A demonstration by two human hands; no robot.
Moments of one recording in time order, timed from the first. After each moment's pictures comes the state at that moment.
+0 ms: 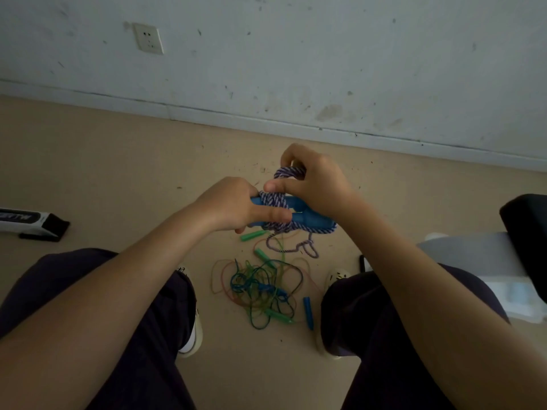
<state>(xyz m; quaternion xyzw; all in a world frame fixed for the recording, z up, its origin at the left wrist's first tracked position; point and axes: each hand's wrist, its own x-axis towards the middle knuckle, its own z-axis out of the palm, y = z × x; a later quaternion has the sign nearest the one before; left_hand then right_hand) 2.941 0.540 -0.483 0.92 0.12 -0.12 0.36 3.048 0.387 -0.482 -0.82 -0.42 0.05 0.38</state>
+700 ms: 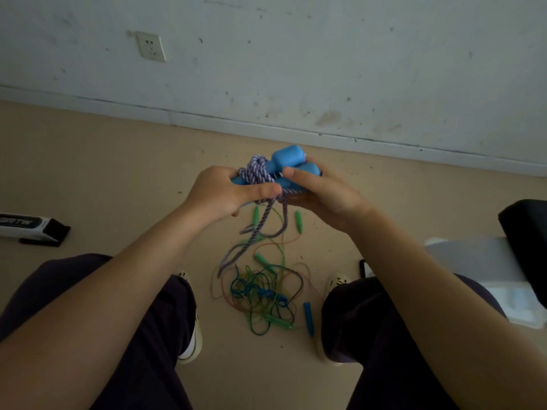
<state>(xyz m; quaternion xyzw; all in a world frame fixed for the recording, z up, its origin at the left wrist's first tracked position) 2.945 0.549 -0.480 0.84 0.23 0.05 0.49 3.048 0.378 -0.483 -0.58 -0.23 0.40 0.67</state>
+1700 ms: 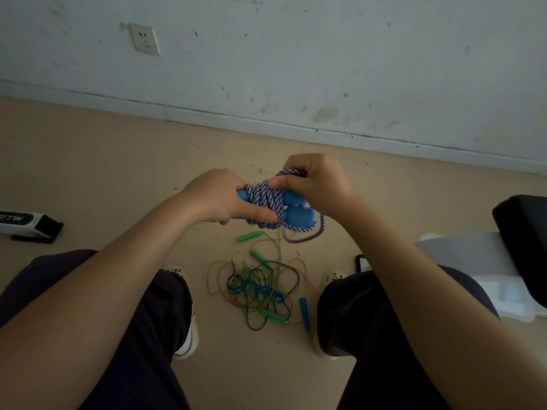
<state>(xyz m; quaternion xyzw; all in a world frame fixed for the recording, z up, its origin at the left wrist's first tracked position) 2.946 0.560 -0.478 0.93 0.12 -0.13 0.31 3.052 0.384 -0.478 -0.81 -0.42 0.06 0.39</state>
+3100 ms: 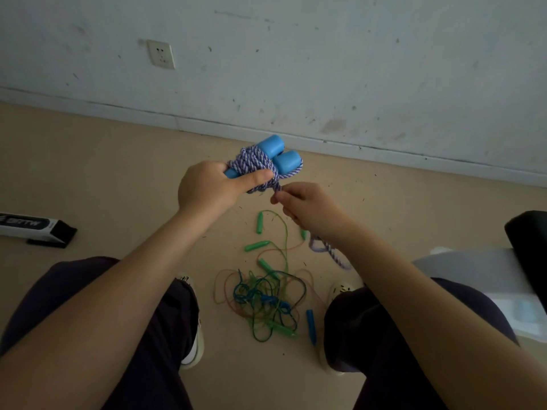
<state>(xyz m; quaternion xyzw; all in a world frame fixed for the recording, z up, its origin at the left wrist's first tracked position) 2.947 0.565 -0.481 0.88 0.31 0.14 0.34 3.029 0.397 -0.491 -0.81 -0.26 0.26 0.46</state>
